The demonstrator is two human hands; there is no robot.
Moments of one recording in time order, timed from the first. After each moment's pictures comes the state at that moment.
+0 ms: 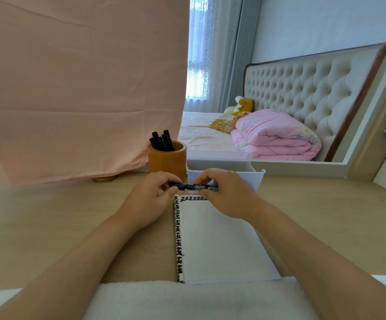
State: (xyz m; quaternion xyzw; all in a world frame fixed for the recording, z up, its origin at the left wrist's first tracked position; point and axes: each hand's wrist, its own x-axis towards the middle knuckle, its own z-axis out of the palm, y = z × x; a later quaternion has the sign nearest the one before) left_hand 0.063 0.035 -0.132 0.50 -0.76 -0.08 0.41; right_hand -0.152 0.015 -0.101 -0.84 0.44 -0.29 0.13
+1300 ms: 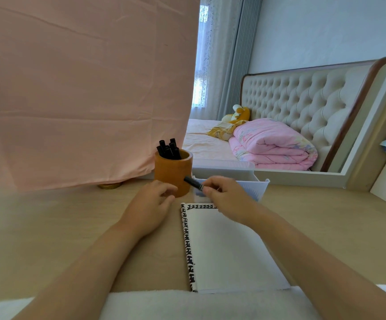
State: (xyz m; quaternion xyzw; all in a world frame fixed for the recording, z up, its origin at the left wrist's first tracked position) left_hand 0.085 0.018 -0.149 0.55 -0.74 -0.06 0.38; right_hand -0.132 0.014 -0.097 -0.77 0.48 -0.33 0.27
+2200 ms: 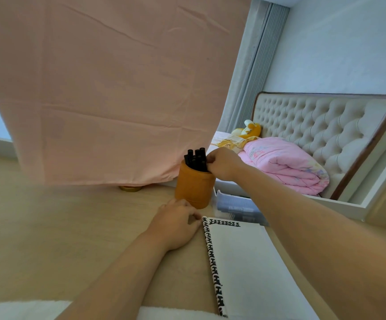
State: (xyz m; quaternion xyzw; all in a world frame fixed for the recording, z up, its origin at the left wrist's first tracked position) left_hand 0.085 0.014 -0.158 0.58 -0.76 -0.08 0.29; right_hand -0.049 -0.097 -0.033 -0.81 0.57 -0.15 0.04
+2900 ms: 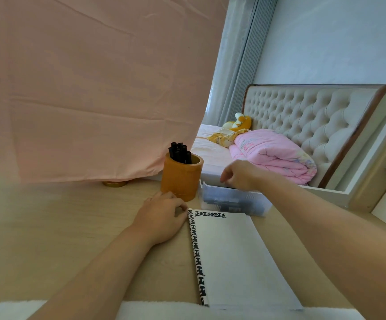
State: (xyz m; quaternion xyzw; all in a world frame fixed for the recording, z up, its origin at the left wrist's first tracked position) left_hand 0.080 0.016 -0.155 0.60 -0.75 -0.05 0.28; right_hand -0.143 -0.095 -0.055 -0.80 0.59 -0.06 0.07
